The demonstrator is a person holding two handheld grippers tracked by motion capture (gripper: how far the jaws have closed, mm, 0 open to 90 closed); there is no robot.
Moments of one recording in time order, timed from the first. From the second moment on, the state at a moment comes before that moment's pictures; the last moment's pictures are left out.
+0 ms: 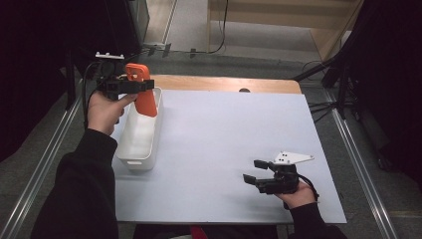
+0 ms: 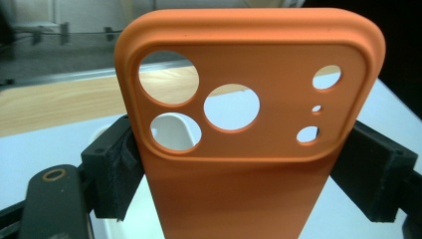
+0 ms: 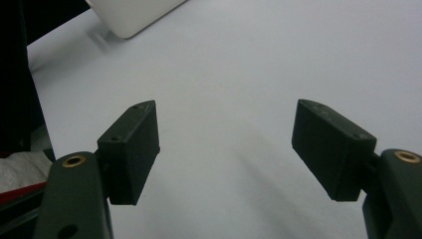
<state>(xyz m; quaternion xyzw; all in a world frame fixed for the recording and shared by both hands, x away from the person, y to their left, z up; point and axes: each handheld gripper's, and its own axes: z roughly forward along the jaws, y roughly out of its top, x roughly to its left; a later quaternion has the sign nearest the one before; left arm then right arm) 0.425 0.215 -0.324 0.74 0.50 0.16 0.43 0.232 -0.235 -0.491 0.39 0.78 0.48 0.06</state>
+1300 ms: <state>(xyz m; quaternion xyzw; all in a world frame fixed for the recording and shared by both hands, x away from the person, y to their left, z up) 0.481 0.201 -0.319 0.70 0.54 0.24 0.41 0.233 -0.236 -0.489 0.38 0.78 0.49 0.06</state>
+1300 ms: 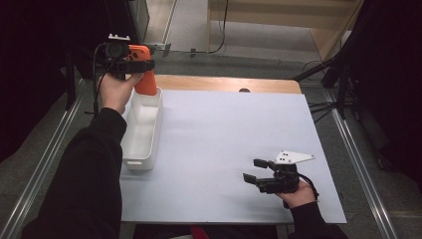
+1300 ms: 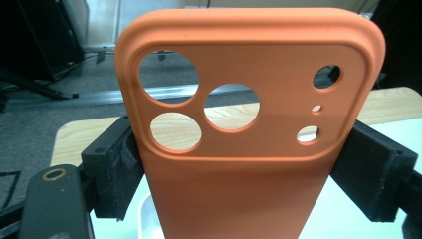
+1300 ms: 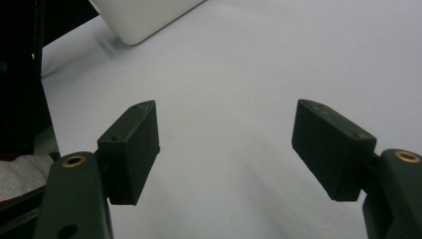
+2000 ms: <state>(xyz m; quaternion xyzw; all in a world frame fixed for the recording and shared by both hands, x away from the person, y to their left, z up) 0.495 0.187 -0.343 0.69 0.54 0.28 0.39 0.234 -0.240 -0.489 0.38 0.78 0.50 0.05</state>
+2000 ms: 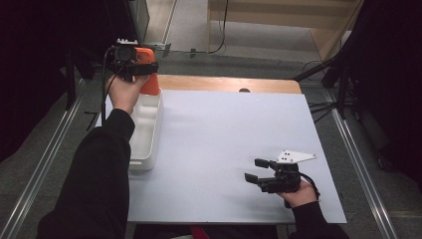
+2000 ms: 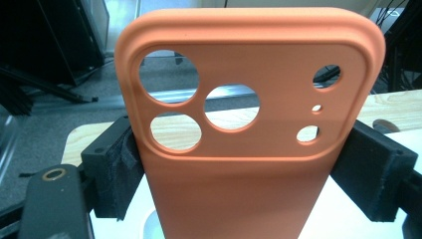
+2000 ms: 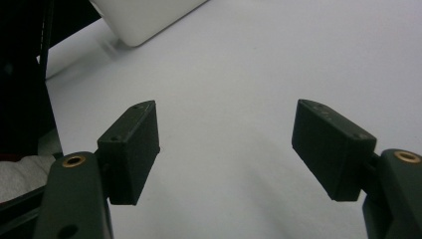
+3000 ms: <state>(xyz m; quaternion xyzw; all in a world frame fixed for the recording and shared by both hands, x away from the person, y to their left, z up) 0.506 0.194 -0.393 0.69 0.56 0.28 0.36 0.232 -0.238 -0.488 0.38 0.78 0.50 0.05</state>
